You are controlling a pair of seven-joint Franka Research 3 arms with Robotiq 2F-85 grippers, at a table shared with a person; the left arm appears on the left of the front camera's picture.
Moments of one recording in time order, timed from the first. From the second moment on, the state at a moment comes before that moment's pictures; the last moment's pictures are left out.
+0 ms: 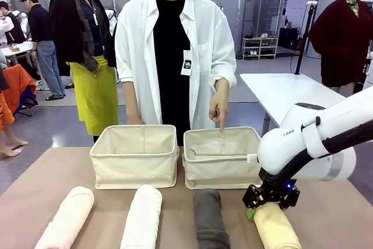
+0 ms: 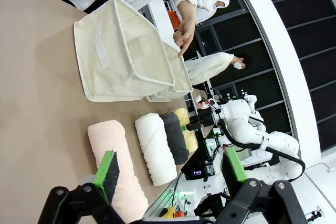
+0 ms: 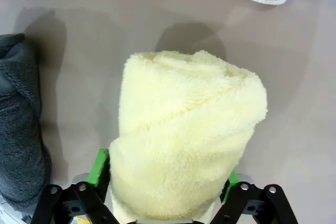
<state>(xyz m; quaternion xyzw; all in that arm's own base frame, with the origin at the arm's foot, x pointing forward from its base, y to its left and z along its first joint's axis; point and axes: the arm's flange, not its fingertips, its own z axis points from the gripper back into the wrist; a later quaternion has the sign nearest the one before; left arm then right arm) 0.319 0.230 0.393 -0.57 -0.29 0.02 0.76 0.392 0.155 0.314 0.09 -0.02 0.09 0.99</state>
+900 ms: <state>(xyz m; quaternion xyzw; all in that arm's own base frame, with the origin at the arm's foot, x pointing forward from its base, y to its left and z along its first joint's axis) 0.319 0.230 0.393 -0.57 -0.29 0.02 0.76 0.378 0.161 0.359 0.08 -0.02 0.13 0.99</state>
